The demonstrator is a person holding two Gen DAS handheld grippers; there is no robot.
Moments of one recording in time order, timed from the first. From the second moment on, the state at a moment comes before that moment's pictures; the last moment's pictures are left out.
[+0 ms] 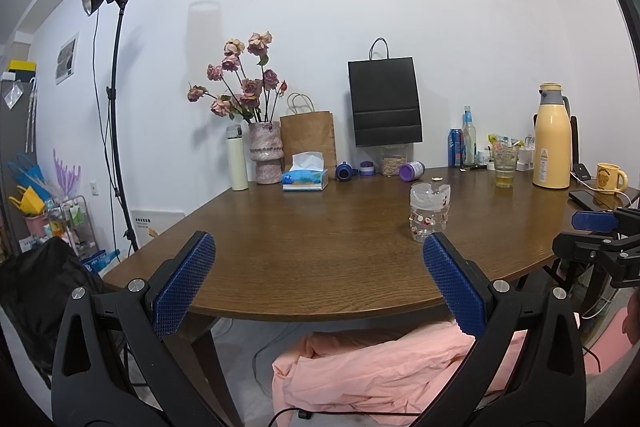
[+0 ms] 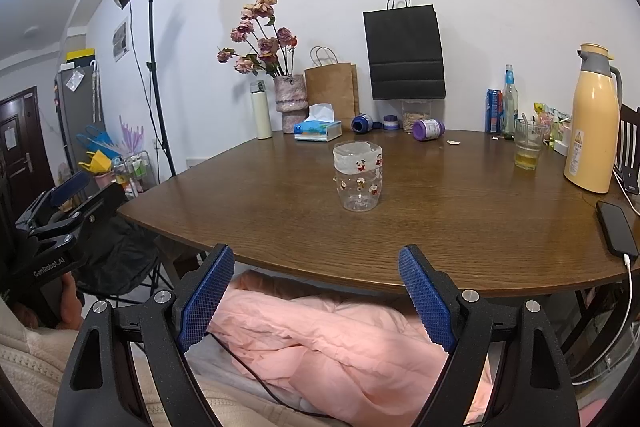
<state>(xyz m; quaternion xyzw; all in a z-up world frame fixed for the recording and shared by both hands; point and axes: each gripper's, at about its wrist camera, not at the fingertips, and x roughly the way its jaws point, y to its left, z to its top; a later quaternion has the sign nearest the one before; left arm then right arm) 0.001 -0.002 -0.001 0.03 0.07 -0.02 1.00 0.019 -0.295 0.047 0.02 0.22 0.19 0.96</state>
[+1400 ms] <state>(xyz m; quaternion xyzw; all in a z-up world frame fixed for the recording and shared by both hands) 0.006 -0.002 -0.005 0.04 0.07 -0.02 1.00 0.021 -0.294 0.047 0.03 0.22 0.19 0.95</state>
